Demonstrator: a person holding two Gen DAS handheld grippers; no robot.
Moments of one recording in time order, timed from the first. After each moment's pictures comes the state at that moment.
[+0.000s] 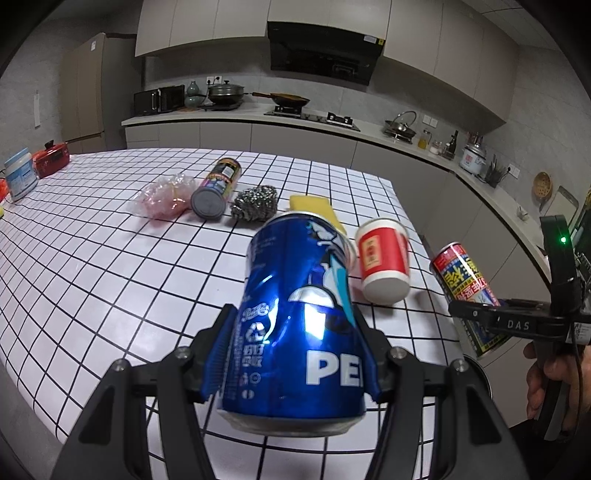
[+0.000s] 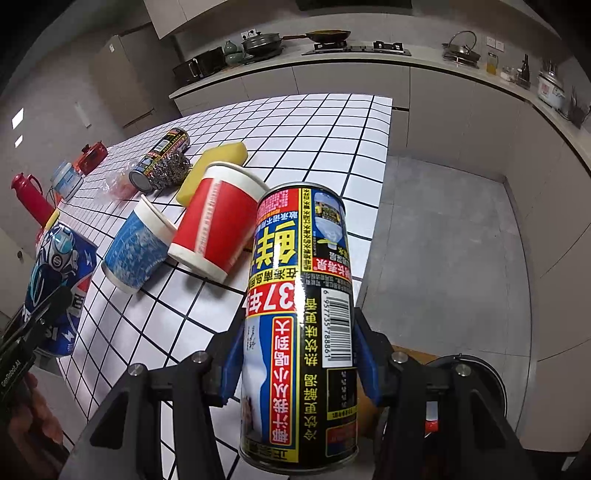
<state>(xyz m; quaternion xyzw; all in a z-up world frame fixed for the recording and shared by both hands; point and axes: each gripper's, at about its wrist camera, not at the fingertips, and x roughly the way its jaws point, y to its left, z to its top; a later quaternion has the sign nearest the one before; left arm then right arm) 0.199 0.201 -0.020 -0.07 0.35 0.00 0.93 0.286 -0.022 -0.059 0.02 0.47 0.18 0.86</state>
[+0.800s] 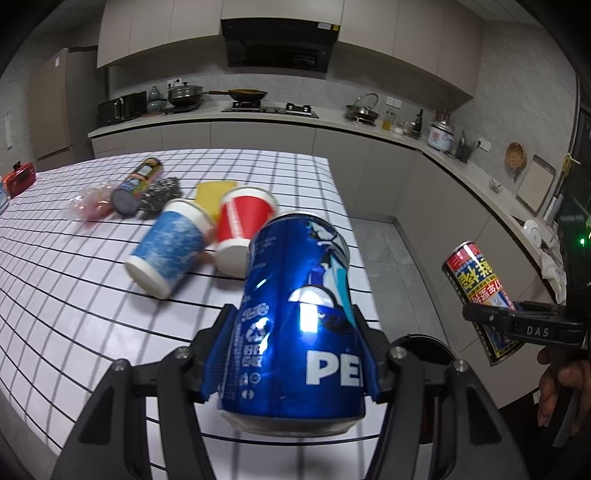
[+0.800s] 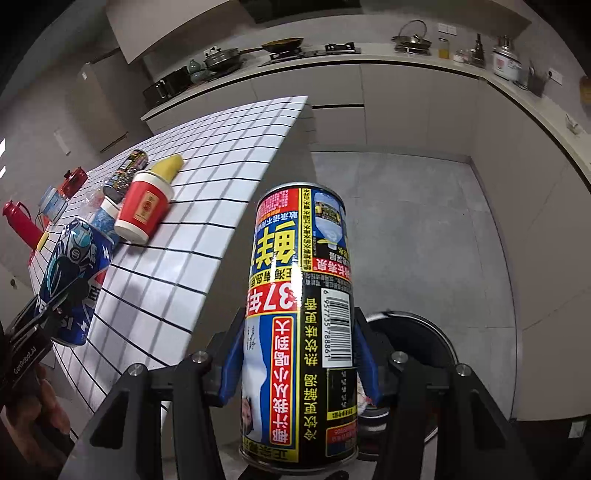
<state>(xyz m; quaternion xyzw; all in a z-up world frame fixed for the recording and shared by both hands) 0.190 0.088 -0.024 -0.05 0.36 -0.05 0.93 0.232 -0.152 -0.061 0.05 0.47 0.13 0.87</state>
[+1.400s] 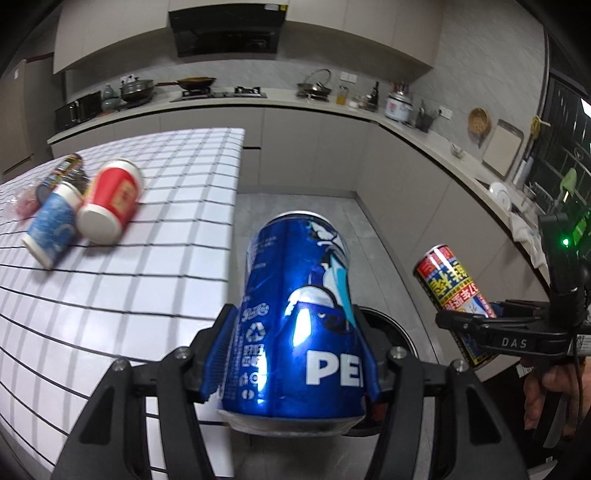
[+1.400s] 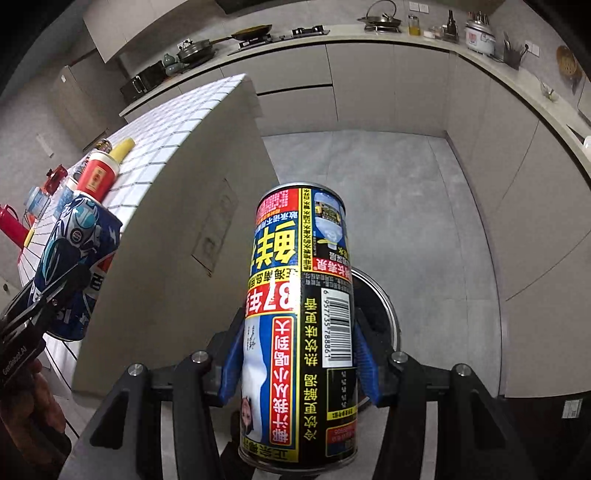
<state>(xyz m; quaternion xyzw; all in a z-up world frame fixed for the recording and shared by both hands) 0.174 -0.044 -0.053 -0.02 0.39 -0.12 0.91 0.194 -0.262 -0.109 0.06 0.50 0.10 0.86</state>
